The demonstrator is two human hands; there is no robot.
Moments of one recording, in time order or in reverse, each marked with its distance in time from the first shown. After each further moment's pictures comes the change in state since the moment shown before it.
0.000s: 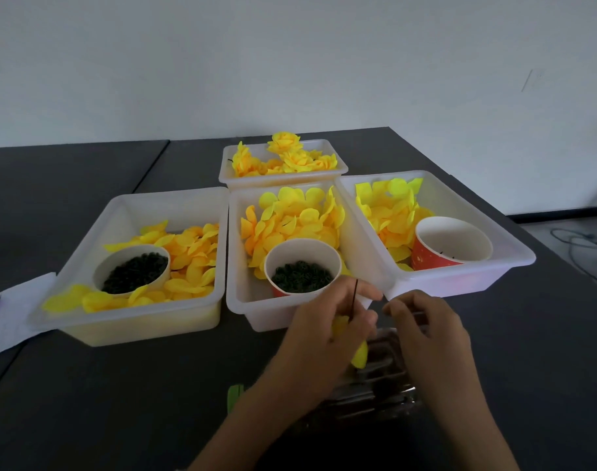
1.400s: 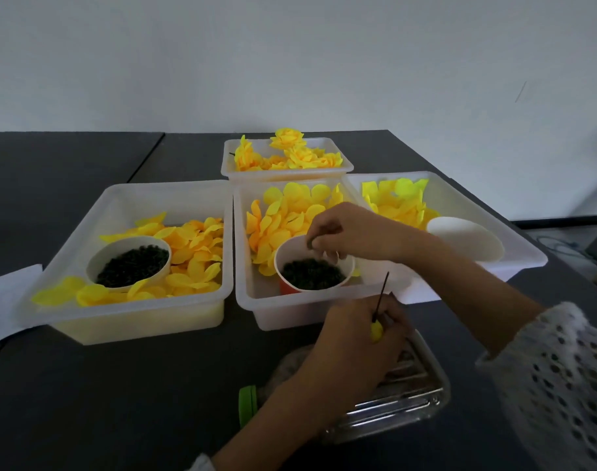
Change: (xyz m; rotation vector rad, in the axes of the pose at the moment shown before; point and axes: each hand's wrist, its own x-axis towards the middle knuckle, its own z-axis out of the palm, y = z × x) left_hand 0.015 -0.025 0.019 0.047 -0.023 -0.063; right_hand 0.130 -0.077 0.059 -0.260 -0.787 -0.496
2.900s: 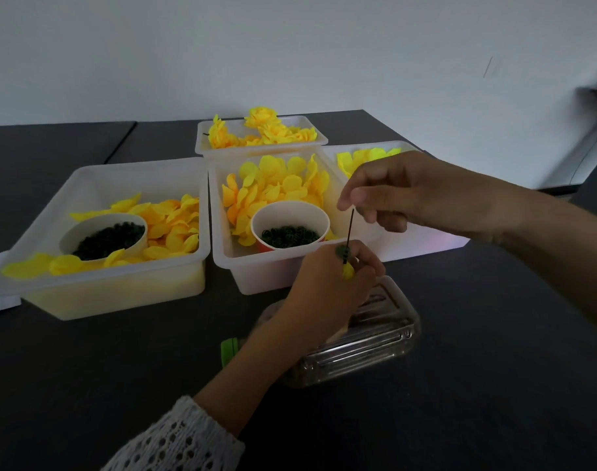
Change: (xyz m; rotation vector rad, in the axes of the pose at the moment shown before) left_hand 0.000 0.002 0.002 0.022 0.015 0.054; right_hand -0.121 -0.027 -0.026 0.220 0.097 -0.004
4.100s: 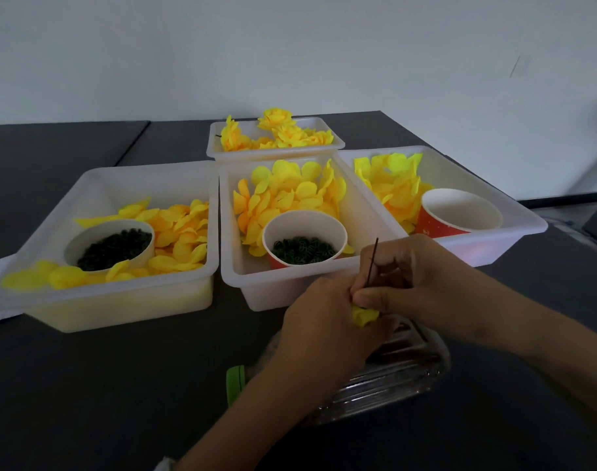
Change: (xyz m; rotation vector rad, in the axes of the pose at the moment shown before) left_hand -0.010 -0.022 -0.004 0.238 0.038 0.079; right_hand -0.011 0.029 0.053 0.040 0.042 -0.099
